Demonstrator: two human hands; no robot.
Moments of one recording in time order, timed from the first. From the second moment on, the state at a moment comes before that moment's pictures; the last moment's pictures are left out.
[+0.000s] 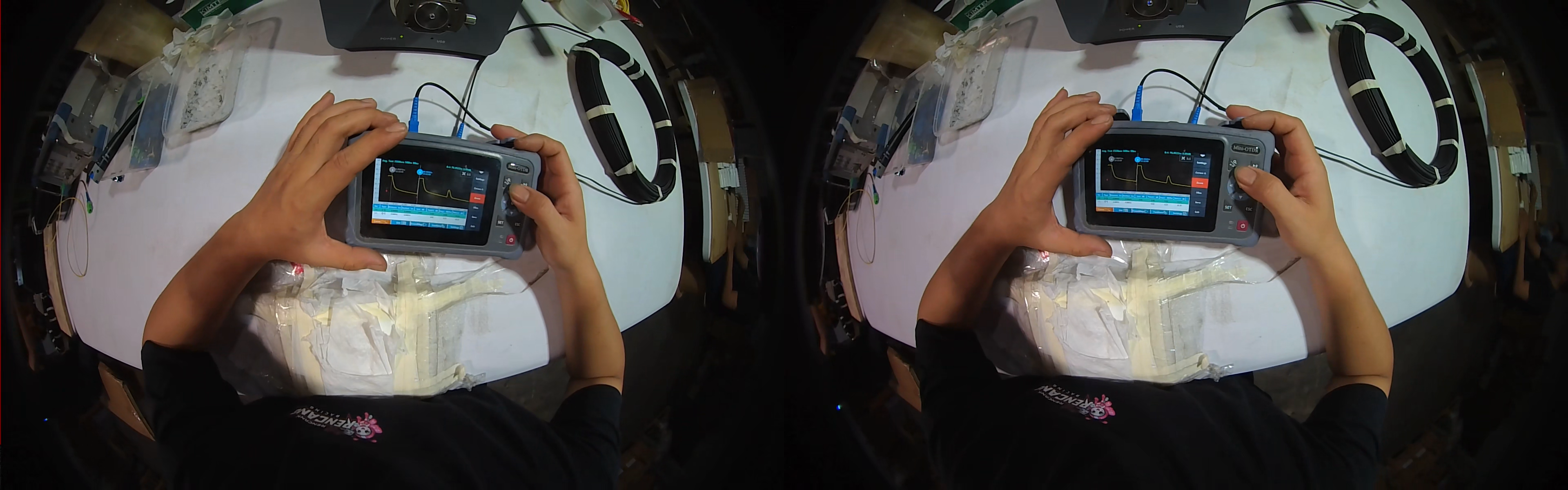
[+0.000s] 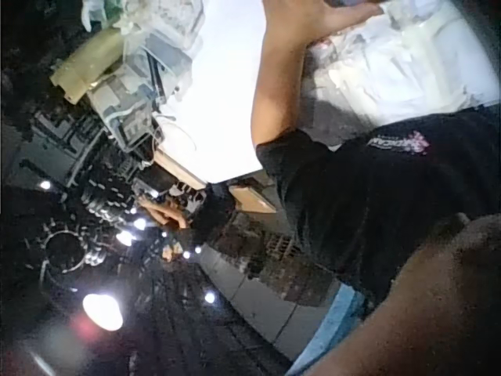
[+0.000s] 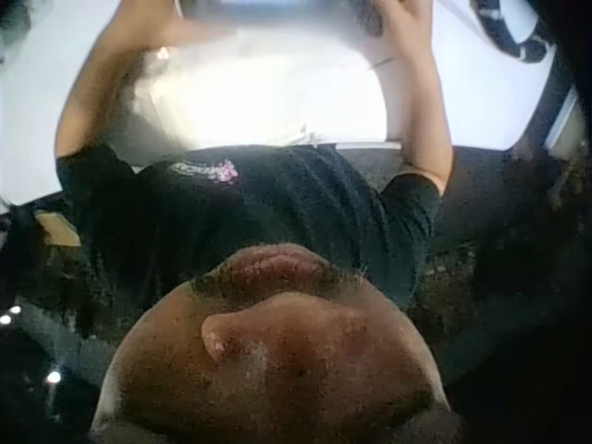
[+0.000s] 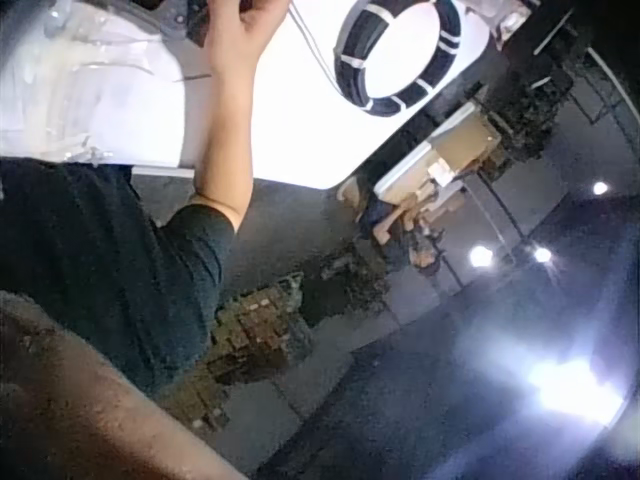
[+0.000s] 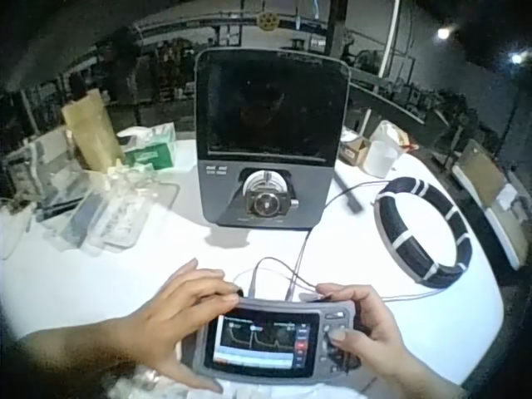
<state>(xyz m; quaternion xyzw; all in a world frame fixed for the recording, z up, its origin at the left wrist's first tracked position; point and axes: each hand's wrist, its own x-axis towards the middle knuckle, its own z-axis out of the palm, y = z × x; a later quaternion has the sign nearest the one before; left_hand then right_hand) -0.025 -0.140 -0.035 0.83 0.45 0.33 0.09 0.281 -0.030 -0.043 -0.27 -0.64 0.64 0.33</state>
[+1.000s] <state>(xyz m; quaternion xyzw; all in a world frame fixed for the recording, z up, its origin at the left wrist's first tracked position) -0.029 -0.143 -0.037 0.82 0.45 0.34 0.11 0.284 -0.019 -0.049 -0.25 -0.62 0.67 0.32</state>
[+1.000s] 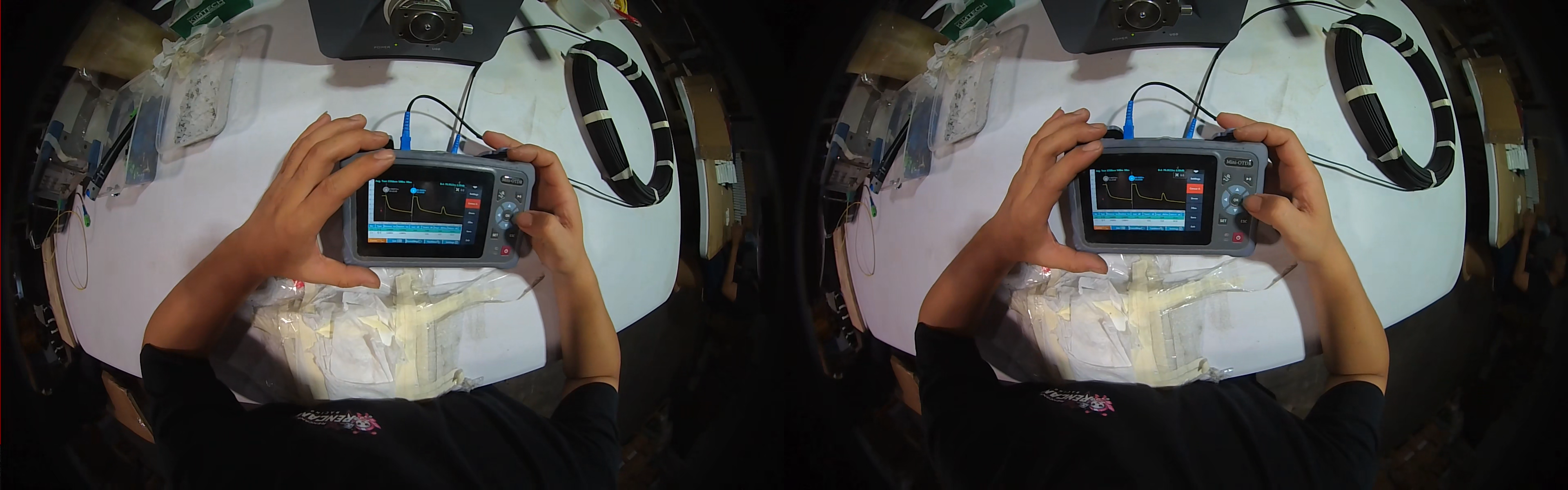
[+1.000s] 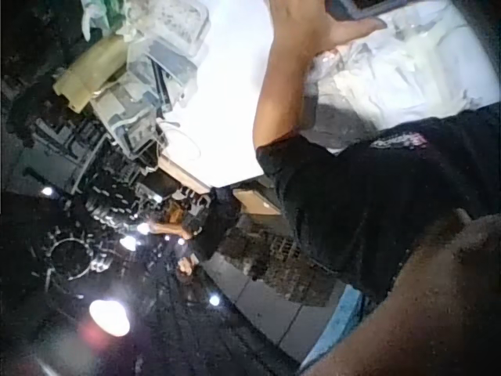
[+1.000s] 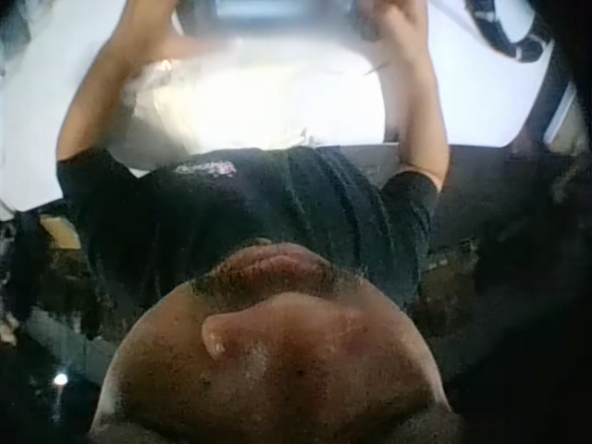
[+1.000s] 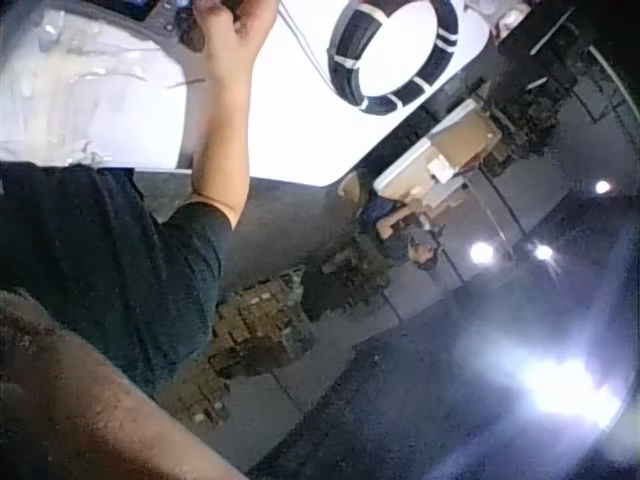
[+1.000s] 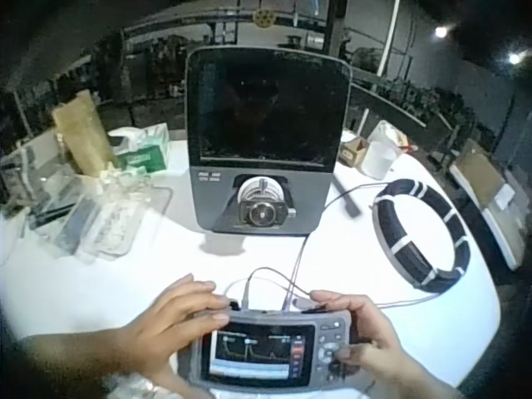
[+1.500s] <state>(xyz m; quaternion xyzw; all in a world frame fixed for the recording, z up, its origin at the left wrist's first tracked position) -0.033 -0.142 -0.042 0.83 0.42 0.34 0.11 0.282 -0.023 -0.050 -0.25 -0.64 0.65 0.33</state>
